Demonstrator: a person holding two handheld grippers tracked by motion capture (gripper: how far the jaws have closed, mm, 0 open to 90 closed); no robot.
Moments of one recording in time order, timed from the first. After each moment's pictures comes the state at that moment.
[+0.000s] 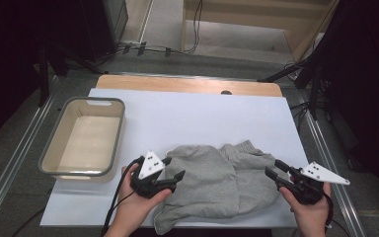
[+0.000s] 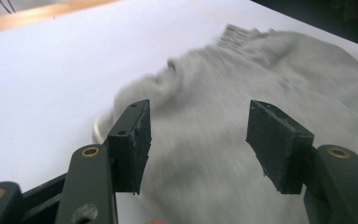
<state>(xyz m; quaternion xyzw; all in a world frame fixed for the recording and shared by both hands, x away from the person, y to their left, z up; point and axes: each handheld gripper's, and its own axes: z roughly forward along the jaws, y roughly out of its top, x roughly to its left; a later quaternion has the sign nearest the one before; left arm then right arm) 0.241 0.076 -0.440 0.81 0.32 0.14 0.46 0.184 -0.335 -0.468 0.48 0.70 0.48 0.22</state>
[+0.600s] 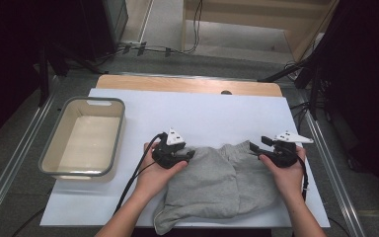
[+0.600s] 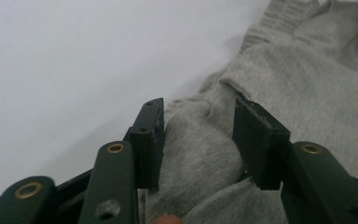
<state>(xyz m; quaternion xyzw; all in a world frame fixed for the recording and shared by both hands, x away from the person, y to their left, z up) 0.305 0.043 -0.478 0.85 0.33 0.10 0.40 0.288 -0.319 -0.493 0.51 0.73 0.41 0.20</state>
